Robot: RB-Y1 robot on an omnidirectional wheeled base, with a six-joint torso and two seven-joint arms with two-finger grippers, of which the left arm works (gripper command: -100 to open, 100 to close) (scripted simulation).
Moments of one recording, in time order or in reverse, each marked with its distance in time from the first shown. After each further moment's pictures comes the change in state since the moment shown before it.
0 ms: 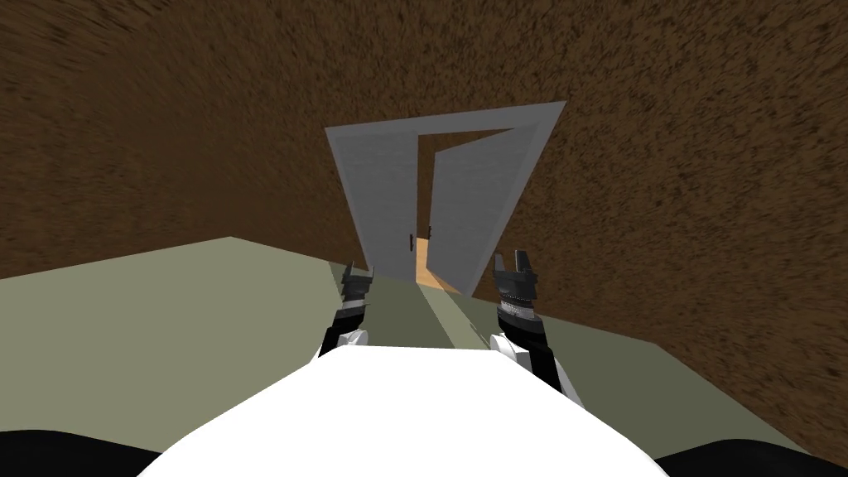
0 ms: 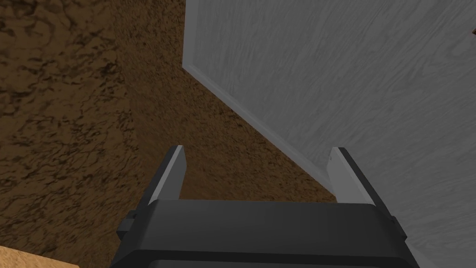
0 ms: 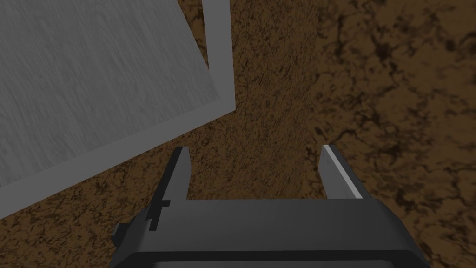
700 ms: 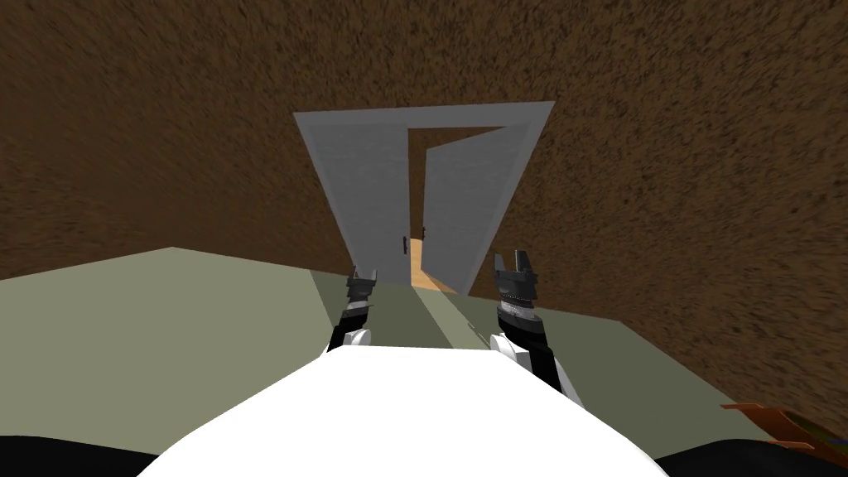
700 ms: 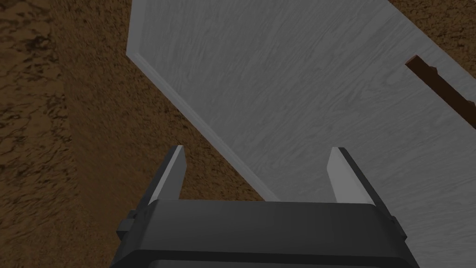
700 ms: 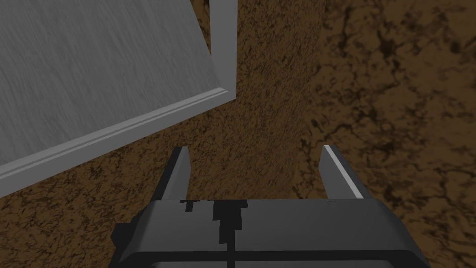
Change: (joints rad) arm -0.067 0.020 -0.004 0.167 0.069 -0.047 0.110
